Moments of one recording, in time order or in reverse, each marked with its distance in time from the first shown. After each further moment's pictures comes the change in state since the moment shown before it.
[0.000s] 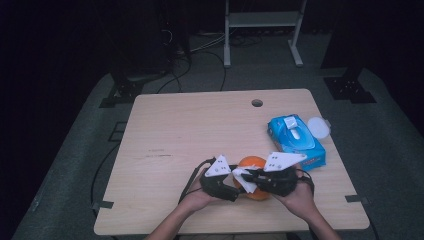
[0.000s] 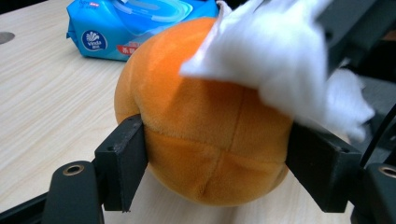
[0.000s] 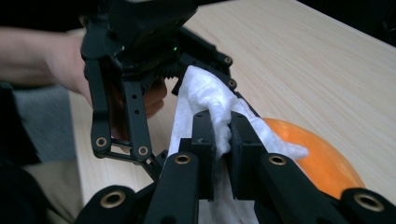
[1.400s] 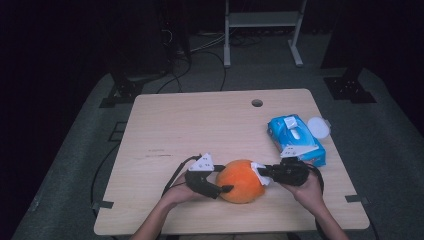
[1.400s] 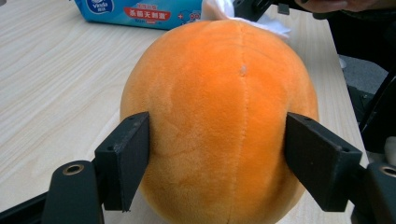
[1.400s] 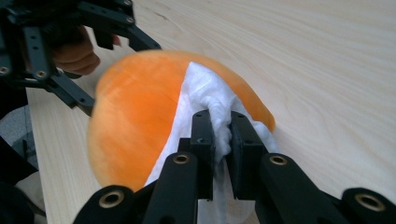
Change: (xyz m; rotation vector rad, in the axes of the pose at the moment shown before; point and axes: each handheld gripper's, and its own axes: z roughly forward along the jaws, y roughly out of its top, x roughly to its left) left arm 0.037 -0.026 -0.024 0.055 -0.085 -0.006; right arm -0.064 -0.057 0.002 0.052 -0.001 0.318
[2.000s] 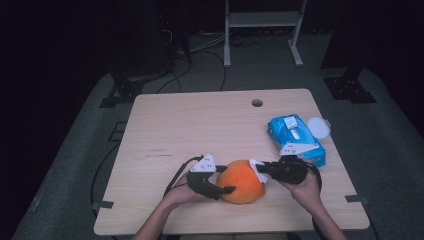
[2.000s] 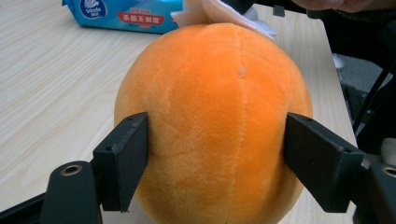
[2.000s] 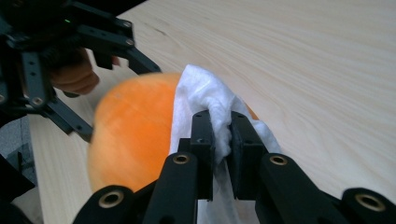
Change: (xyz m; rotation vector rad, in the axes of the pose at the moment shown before) left arm -0.007 0.005 0.003 0.002 -0.004 0.017; right arm 0.009 0.010 -0.001 -0.053 -0.013 -0.012
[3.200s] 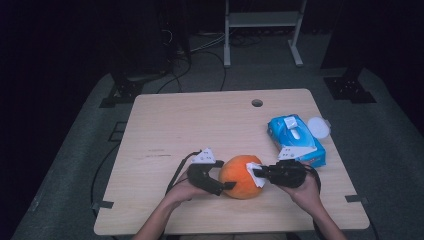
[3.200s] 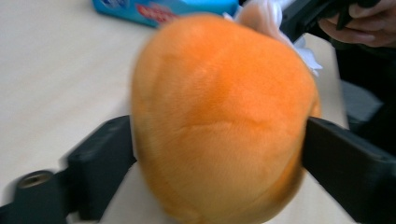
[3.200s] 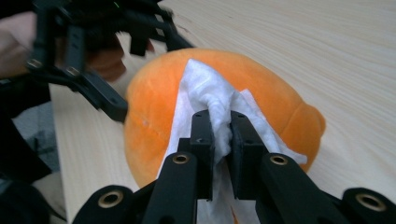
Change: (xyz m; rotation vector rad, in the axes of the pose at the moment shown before) left arm 0.011 0.003 0.004 -0.006 -0.011 -0.161; right arm 0.008 -0.002 0.000 0.006 0.066 -0.043
